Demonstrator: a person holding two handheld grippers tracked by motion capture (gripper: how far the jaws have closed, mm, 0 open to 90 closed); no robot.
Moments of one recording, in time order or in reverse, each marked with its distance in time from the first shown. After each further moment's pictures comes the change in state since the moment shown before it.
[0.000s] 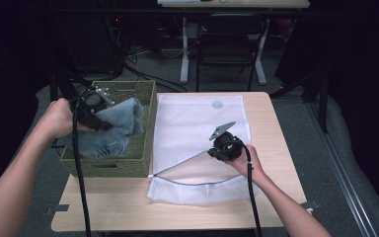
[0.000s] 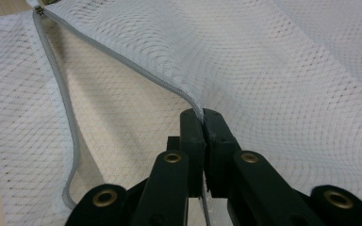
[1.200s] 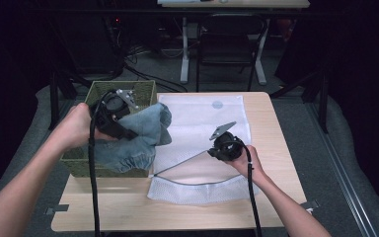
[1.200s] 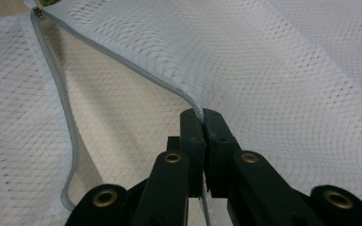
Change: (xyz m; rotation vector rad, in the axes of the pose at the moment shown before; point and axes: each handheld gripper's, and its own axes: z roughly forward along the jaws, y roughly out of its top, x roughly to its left) left arm -0.075 0.051 -0.031 -0.083 -0.117 0.058; right arm 0.000 0.000 -0.001 -0.006 -0.007 0.000
